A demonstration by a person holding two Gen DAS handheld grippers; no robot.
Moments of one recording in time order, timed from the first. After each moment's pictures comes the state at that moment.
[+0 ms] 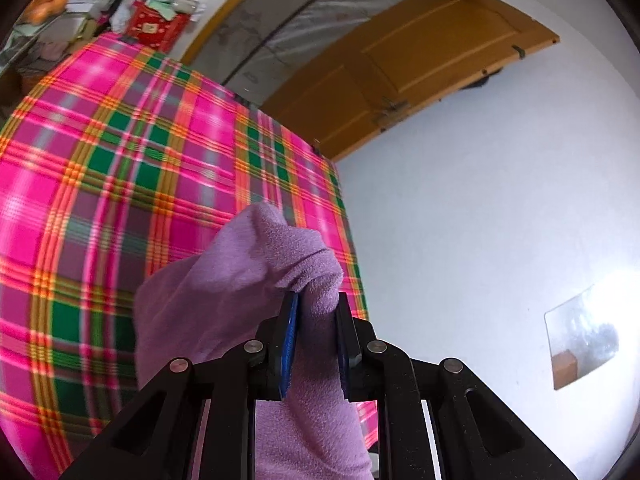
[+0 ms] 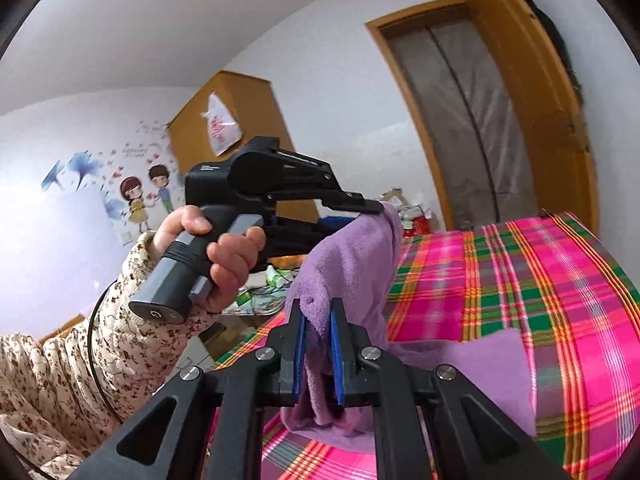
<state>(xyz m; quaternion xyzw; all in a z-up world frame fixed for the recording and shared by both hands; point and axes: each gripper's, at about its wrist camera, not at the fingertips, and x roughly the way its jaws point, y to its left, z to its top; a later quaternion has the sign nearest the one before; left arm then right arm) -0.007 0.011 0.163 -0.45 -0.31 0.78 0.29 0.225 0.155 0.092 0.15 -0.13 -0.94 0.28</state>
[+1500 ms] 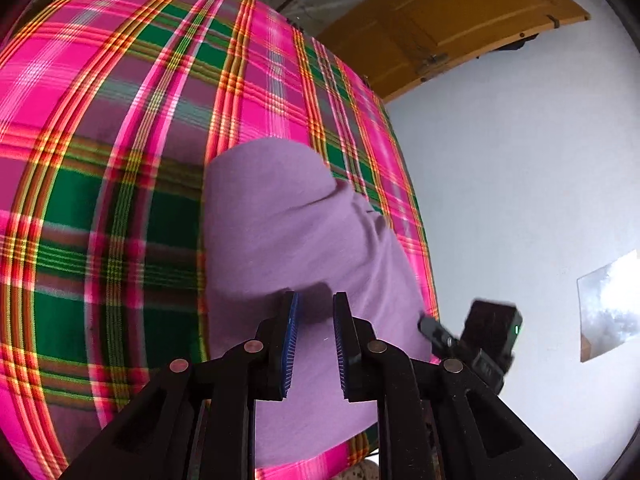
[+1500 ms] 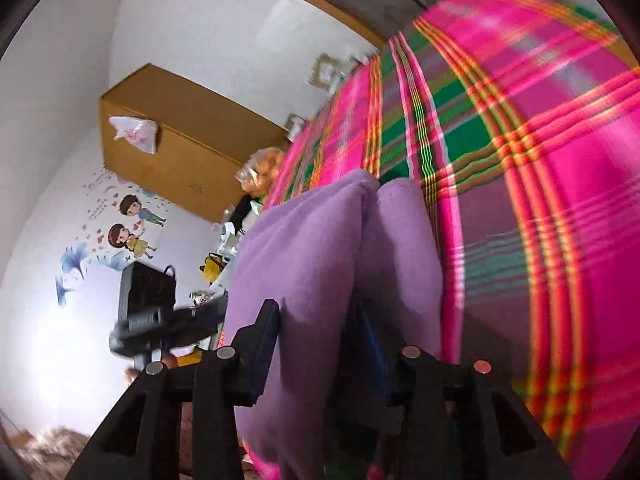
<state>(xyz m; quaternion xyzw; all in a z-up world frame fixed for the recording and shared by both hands) 0.041 -0.011 0.037 -0.52 -0.28 0.76 0.27 0.074 0.283 -0.037 0.42 -0.35 -0.78 0.32</state>
